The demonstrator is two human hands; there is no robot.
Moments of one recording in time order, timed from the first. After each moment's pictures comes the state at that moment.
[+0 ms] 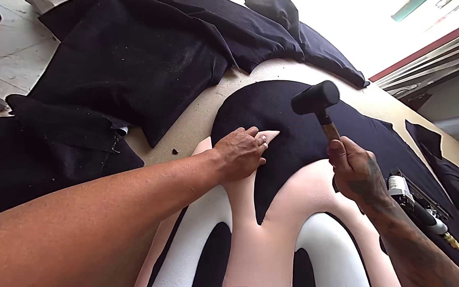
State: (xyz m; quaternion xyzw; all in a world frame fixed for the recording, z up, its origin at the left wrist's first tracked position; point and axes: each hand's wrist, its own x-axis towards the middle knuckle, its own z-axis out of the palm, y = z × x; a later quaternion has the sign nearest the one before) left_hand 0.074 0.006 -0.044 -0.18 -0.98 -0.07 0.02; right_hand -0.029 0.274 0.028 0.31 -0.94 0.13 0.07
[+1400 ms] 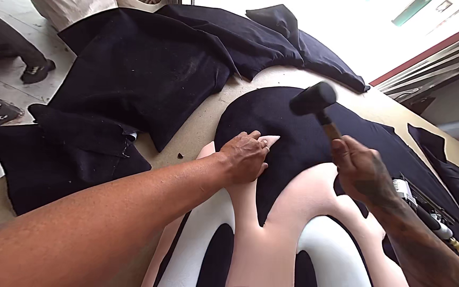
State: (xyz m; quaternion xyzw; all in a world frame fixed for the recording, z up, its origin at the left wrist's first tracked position) left_hand 0.071 0.012 -0.033 -0.15 -0.99 -0.08 -0.02; right_hand -0.025 0.268 0.052 0.33 -0.93 0.14 0.07
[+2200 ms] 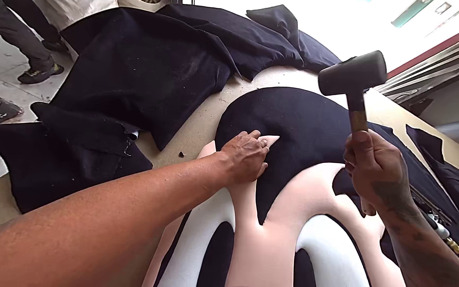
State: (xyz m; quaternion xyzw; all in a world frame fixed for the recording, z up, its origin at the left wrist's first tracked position) left_hand 0.072 0.014 -0.030 -0.15 -0.99 -0.07 -0.02; right_hand -0.012 0.262 0.070 0.29 -0.92 0.26 0.08
